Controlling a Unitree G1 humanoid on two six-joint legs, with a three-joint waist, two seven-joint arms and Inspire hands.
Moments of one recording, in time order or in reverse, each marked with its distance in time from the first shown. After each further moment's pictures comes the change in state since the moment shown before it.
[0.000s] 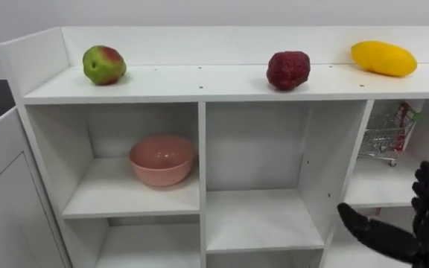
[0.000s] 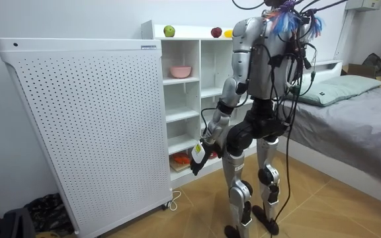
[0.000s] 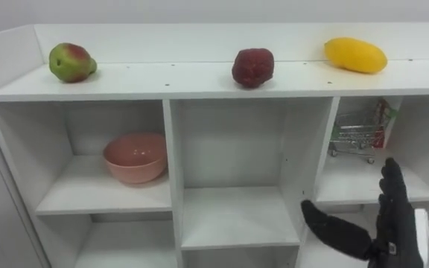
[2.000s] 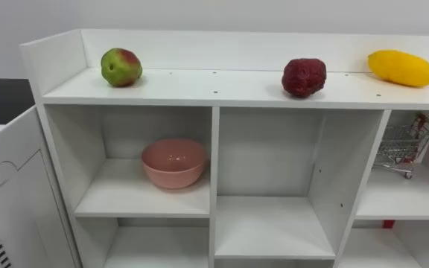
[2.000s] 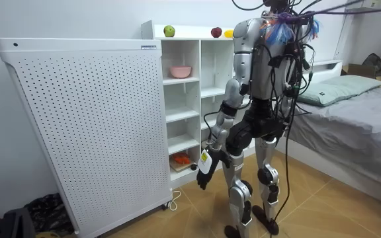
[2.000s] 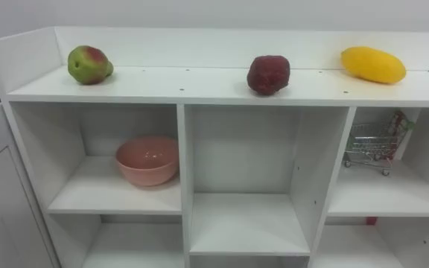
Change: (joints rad) left arm 0.035 -0.009 0.049 0.059 0.127 0.137 0.016; right arm 0.172 0.025 0.059 1.392 0.175 0.110 0.580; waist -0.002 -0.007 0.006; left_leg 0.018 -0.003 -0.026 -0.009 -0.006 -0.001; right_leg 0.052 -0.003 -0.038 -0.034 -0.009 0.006
